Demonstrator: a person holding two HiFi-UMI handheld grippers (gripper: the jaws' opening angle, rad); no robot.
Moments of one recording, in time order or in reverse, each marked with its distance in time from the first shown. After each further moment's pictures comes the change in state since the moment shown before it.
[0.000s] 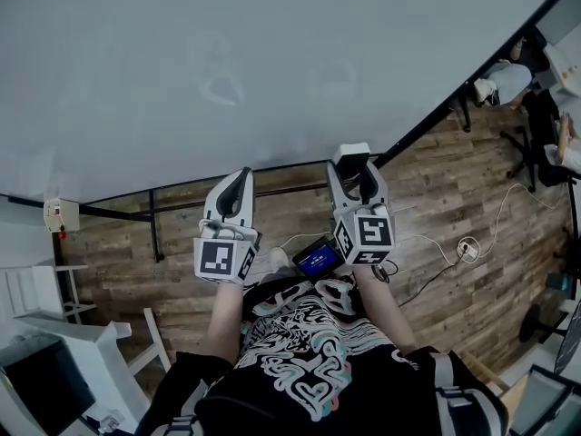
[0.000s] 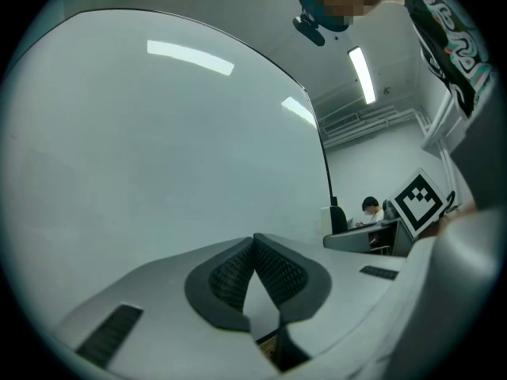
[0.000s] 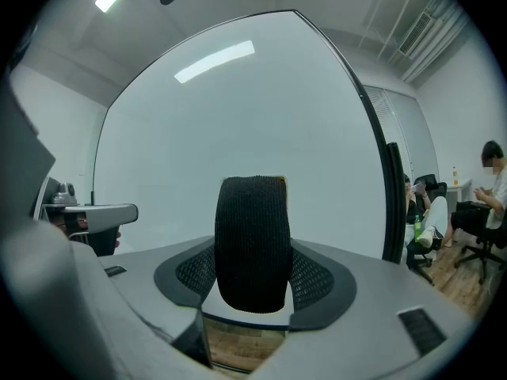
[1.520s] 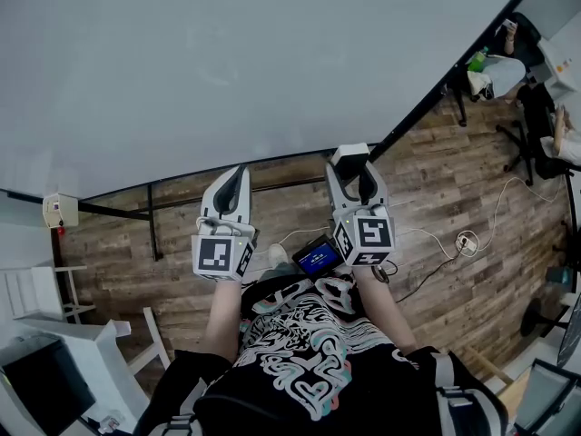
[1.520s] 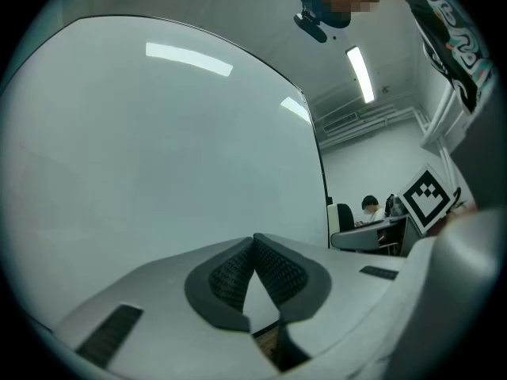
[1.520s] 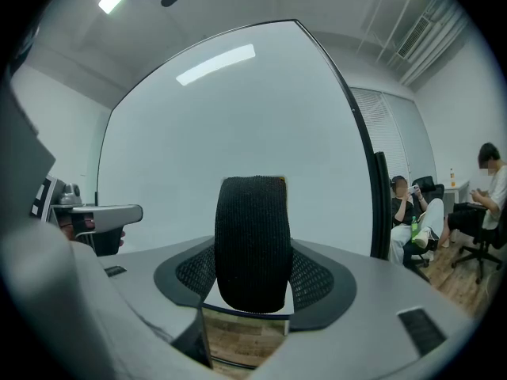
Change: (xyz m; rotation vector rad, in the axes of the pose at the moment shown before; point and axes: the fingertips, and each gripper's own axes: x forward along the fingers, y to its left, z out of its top) left arm -0.023 -0.006 0.002 0.008 -0.002 0.008; right arm -0.033 0.010 0.000 -0.006 -0.013 -0.005
